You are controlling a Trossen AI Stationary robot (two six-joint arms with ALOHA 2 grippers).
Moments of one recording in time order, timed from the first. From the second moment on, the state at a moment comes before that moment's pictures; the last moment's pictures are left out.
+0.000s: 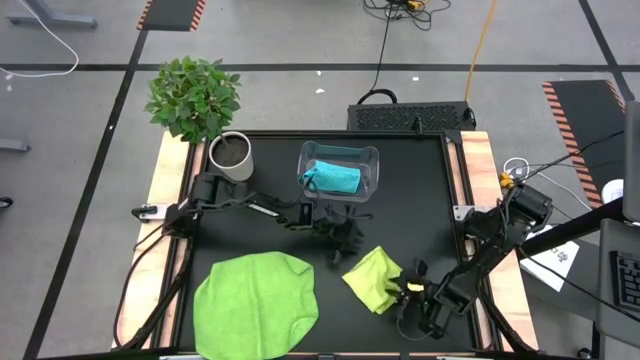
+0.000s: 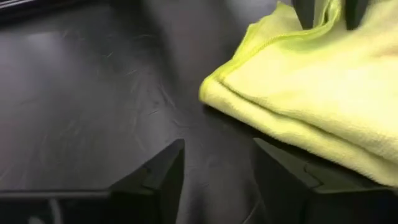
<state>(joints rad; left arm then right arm) -0.02 2.17 1.28 0.33 0.22 0.26 0.96 1.67 0.73 -0.34 0.77 1.32</state>
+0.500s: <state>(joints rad) -0.07 2.11 1.28 0.21 0.19 0.29 0.96 1.54 0.73 -0.26 0.97 0.95</state>
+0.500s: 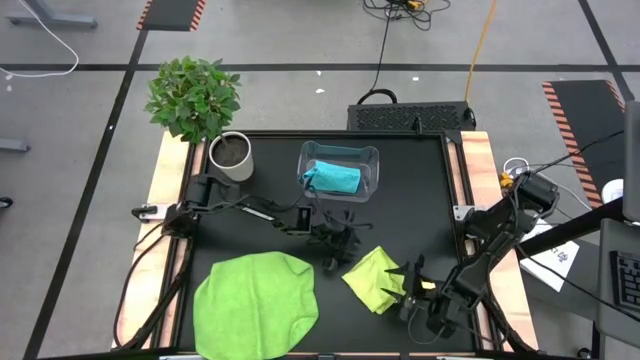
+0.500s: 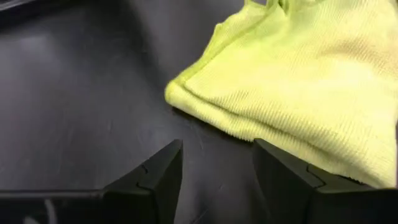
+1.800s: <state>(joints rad) -0.30 1.92 1.24 -0.13 0.16 0.20 0.84 1.61 0.73 -0.16 0.92 0.64</state>
